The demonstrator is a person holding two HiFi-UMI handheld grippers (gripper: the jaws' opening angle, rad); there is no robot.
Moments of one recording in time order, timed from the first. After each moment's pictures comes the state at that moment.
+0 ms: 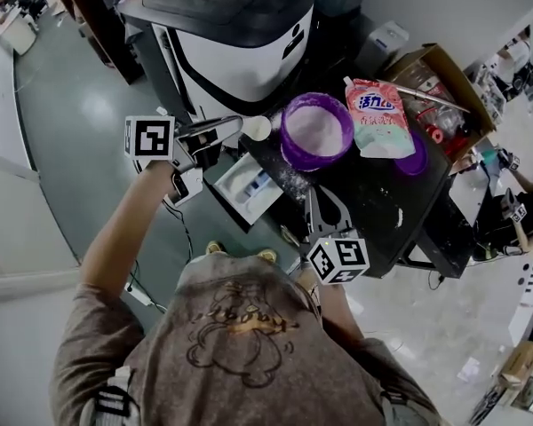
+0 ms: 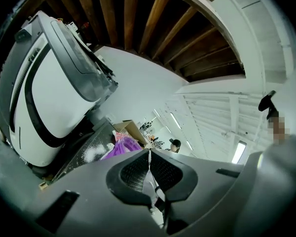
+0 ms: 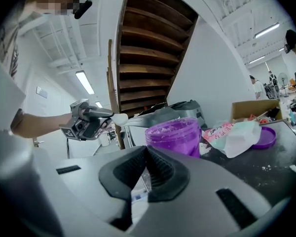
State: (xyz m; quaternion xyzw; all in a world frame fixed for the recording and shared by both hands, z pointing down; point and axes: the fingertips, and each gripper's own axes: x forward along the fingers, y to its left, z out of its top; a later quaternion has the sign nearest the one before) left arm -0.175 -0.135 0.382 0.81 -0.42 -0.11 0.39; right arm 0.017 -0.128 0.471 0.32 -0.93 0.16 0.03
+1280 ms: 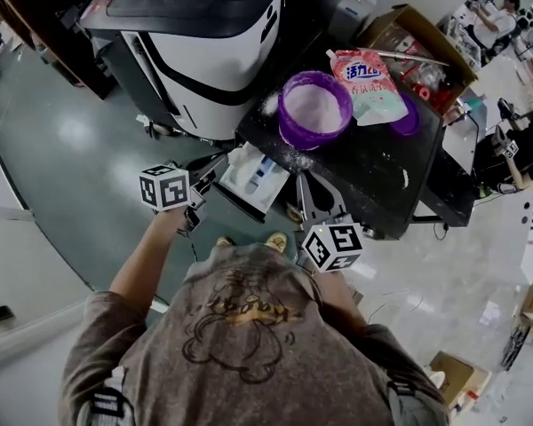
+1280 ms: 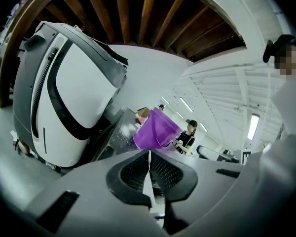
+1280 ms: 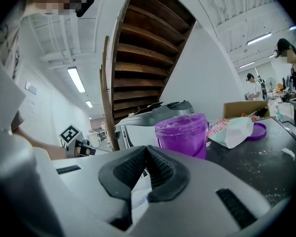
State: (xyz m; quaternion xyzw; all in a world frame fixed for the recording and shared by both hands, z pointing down) left arm -0.202 -0.085 0.527 0.80 -0.47 -0.03 0.38; right arm -0.019 -0.095 0.477 0.37 -0.91 0.16 0.04
